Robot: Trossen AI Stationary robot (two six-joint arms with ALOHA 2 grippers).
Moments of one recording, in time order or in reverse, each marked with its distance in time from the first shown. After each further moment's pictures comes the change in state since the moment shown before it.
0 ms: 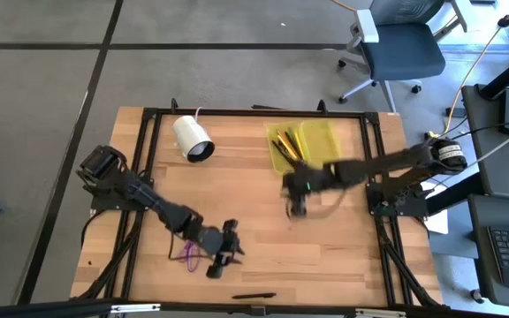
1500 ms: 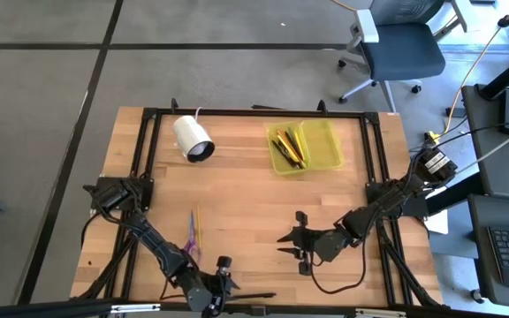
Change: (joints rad) left arm -0.307 0.320 0.230 0.014 -0.336 -0.101; right arm 0.552 0.170 -0.112 0.568 0.373 0.272
